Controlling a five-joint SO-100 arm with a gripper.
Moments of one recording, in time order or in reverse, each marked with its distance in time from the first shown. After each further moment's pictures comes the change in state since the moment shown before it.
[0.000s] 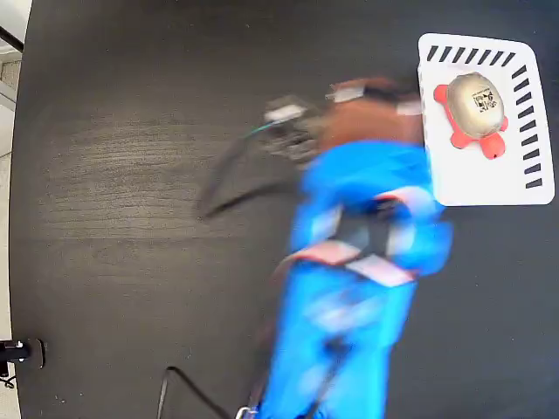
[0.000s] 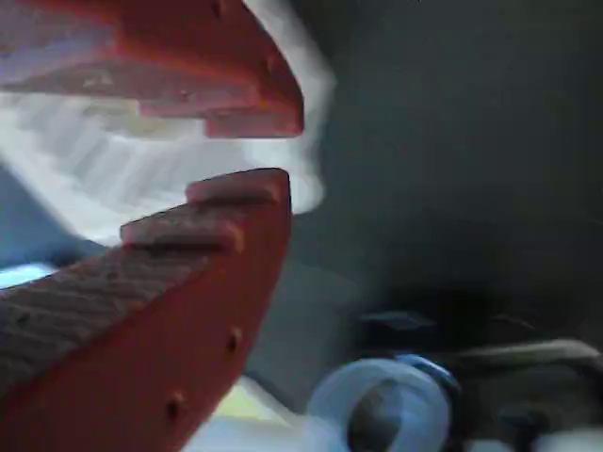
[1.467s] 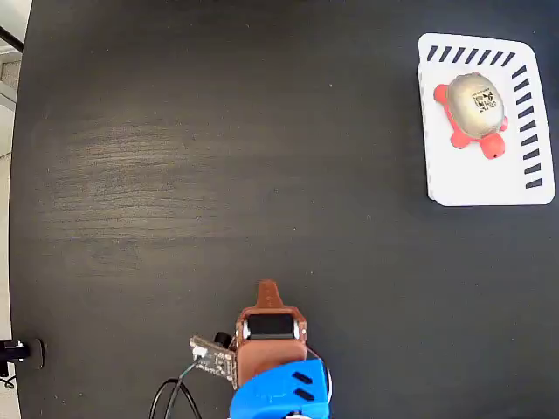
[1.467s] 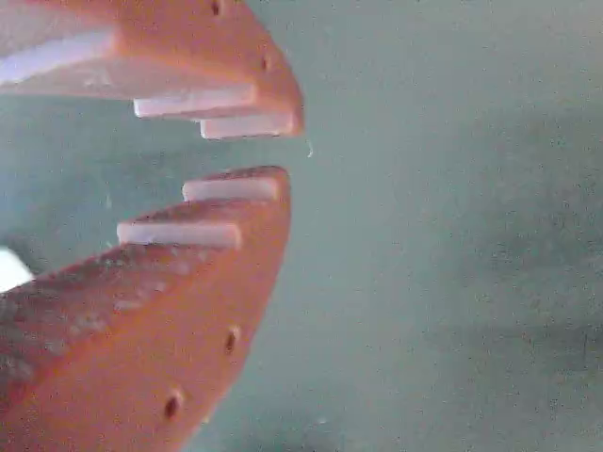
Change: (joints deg) arm -13.0 84.6 78.0 11.3 3.7
